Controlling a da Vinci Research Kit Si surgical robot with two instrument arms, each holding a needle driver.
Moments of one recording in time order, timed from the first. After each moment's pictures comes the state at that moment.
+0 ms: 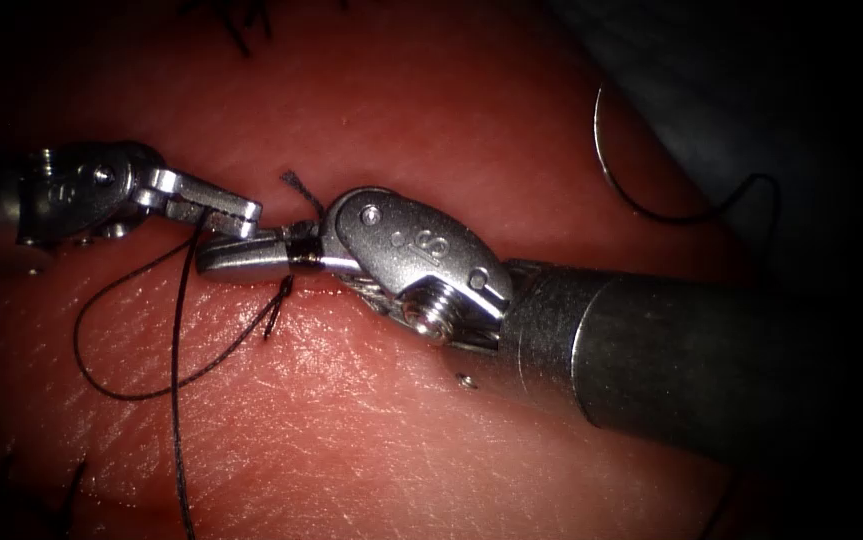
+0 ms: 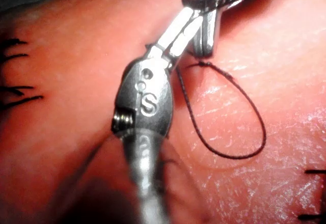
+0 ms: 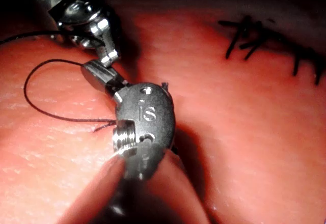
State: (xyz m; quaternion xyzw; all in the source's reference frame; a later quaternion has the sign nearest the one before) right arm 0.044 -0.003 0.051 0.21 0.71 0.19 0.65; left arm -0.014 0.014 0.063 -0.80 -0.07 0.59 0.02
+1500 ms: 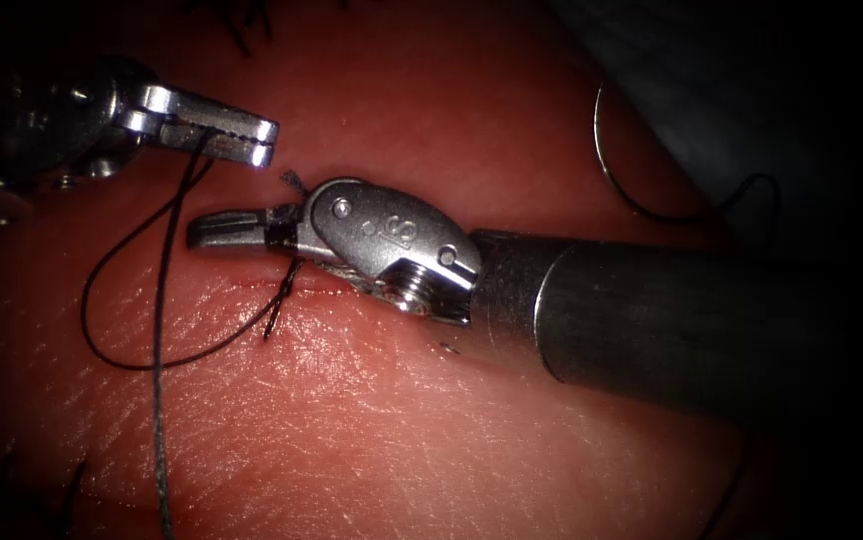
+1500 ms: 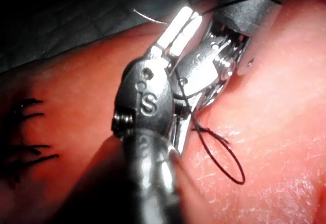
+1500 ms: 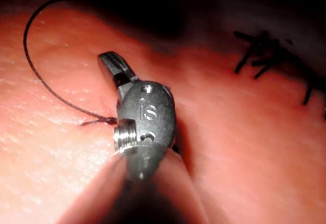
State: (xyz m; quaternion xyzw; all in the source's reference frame) right arm 0.048 -0.003 0.055 0.14 0.69 0.15 0.69; left arm -0.017 0.019 0.052 -0.80 -0.05 0.59 0.03
